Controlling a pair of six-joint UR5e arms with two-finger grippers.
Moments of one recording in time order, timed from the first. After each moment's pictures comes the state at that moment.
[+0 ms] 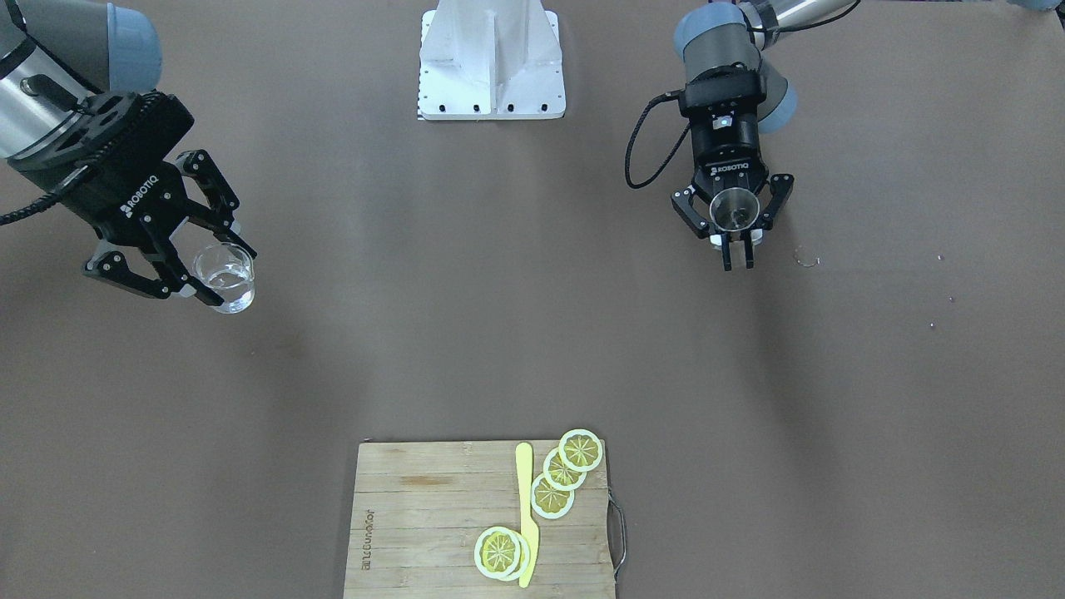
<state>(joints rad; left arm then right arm) -0.40 -1.88 -1.72 -2.62 -0.50 -0.47 1.06 -1.12 1.85 -1.22 2.28 -0.13</state>
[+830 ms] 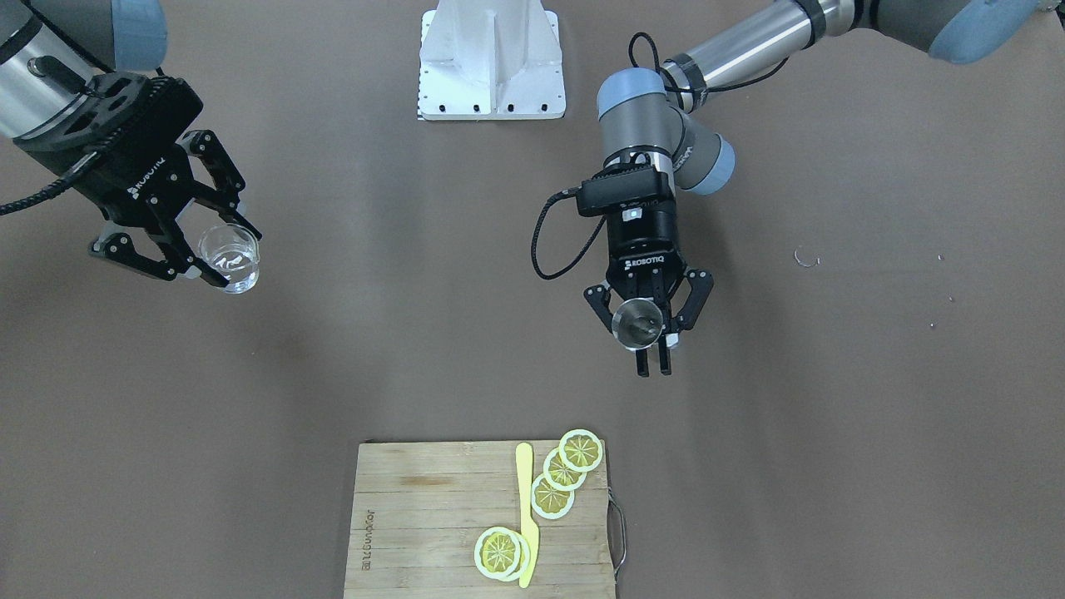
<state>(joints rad) -0.53 -2.27 -1.38 -2.49 -0.63 -0.44 1.05 -1.09 1.91 -1.38 2.30 -0.13</state>
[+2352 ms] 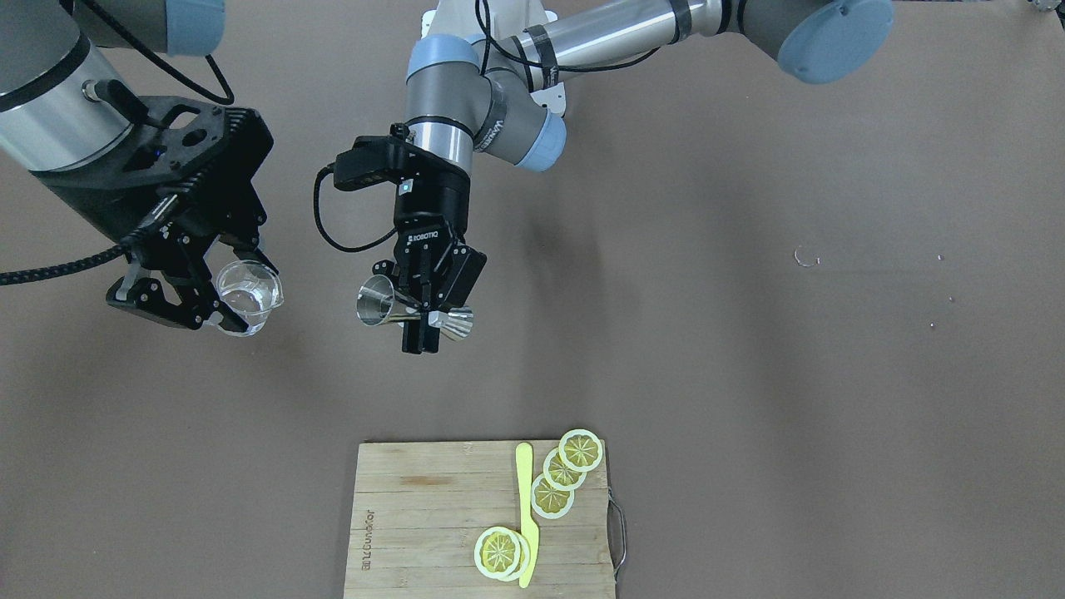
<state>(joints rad) -0.39 -2.63 -1.14 -2.37 -0.57 -0.30 1.08 -0.79 1.75 -1.75 2.25 -0.43</state>
